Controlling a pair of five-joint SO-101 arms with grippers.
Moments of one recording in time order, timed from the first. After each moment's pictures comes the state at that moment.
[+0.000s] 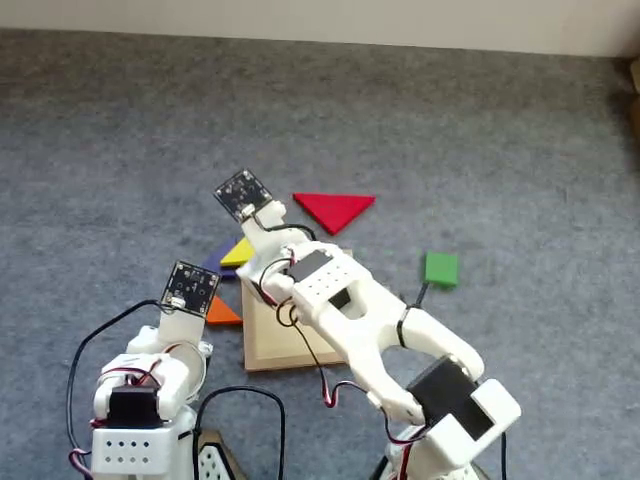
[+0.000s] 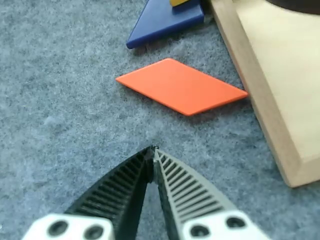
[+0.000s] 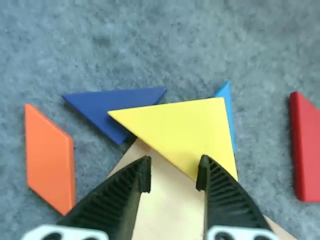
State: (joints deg) left arm -6.0 -102.8 96.0 76.5 -10.9; right arm -44.8 1.9 33.9 26.2 7.1
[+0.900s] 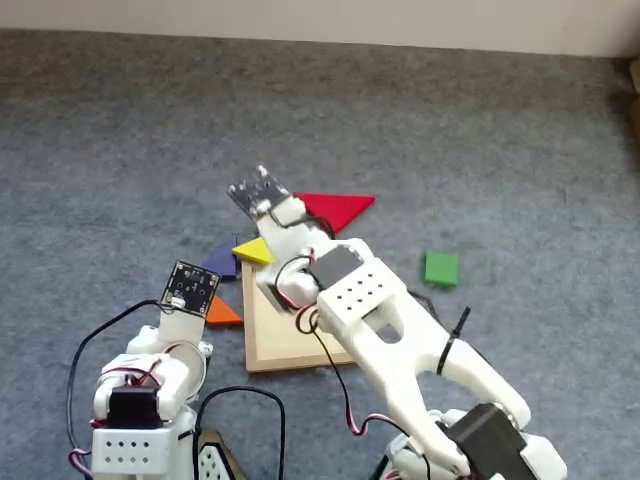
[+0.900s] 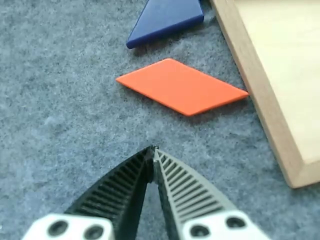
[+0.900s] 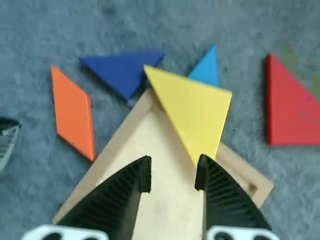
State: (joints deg) left arm -5.9 -102.8 96.0 76.5 -10.9; right arm -43.5 -15.2 34.6 43.9 7.4
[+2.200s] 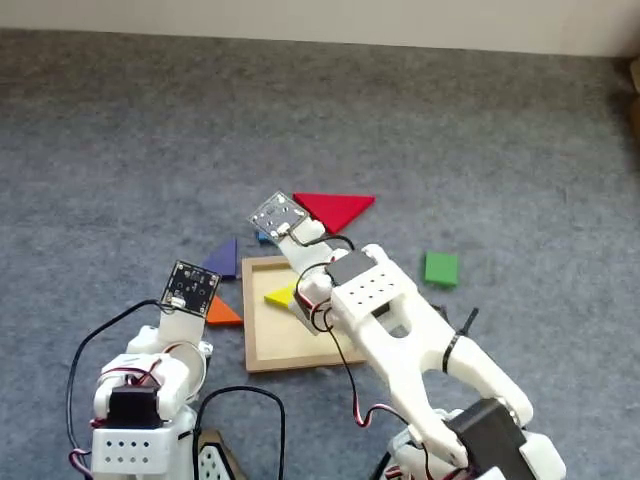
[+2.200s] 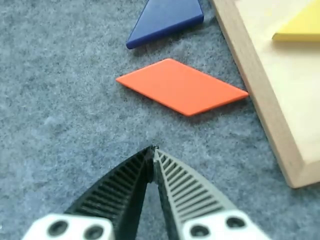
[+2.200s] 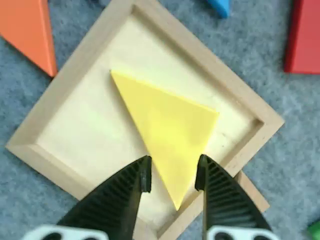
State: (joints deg) left arm -5.9 -102.8 96.0 76.5 -10.9; right arm -38.7 -14.1 40.6 52.5 16.2
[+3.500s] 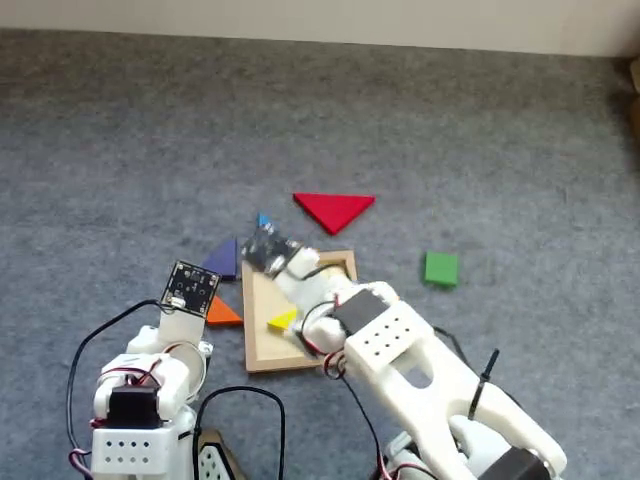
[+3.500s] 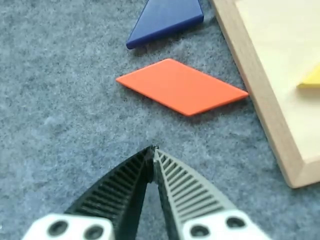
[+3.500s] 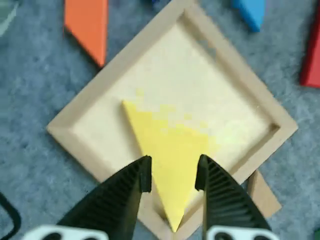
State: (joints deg) left arm -5.9 -102.8 96.0 76.5 -10.9; right arm -42.6 -30.0 53.3 48.4 16.5
